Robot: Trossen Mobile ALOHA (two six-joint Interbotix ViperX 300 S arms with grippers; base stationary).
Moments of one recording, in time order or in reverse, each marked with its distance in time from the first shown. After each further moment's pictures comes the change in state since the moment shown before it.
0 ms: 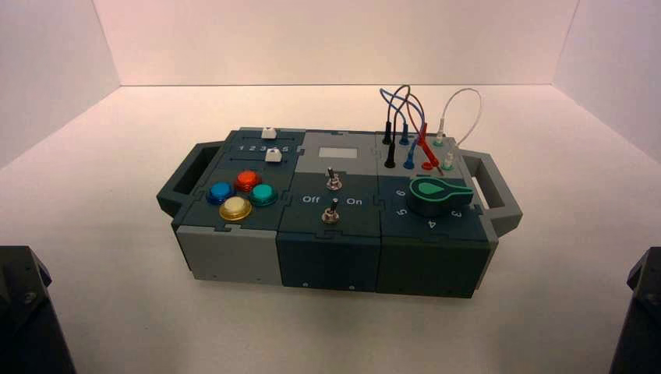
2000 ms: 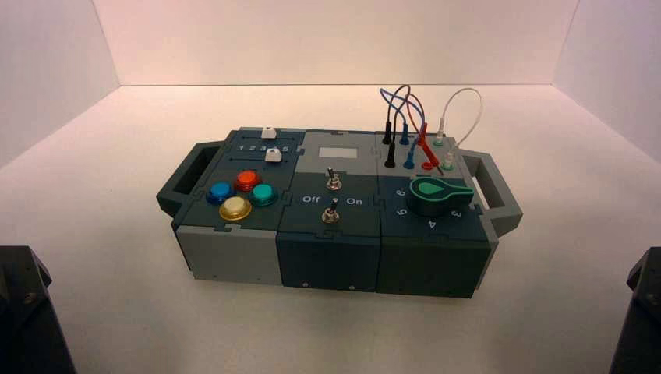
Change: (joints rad) left arm -0.348 0.081 -0.192 -0.011 0.851 0.020; right arm 0.250 0.156 -0.058 0.066 0.436 0.000
